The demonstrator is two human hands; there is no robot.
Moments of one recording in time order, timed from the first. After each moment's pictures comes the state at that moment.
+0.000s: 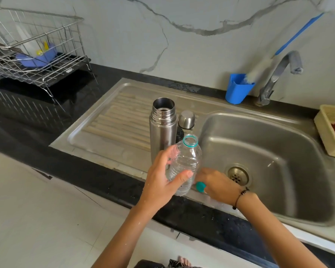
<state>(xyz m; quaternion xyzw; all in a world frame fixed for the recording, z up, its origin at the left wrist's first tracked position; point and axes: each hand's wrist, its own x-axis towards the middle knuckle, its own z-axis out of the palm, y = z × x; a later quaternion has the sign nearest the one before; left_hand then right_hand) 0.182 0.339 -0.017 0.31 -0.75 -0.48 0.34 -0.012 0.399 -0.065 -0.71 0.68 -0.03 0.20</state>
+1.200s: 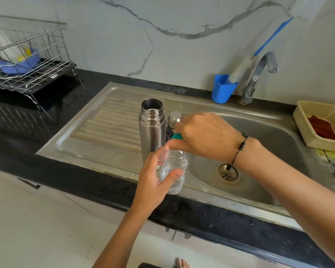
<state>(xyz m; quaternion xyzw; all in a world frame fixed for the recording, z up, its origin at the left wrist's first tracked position) 0.183 0.340 -0.026 0.33 -0.75 -0.46 0.34 0.038 0.374 0.123 -0.75 0.65 0.06 -0.08</state>
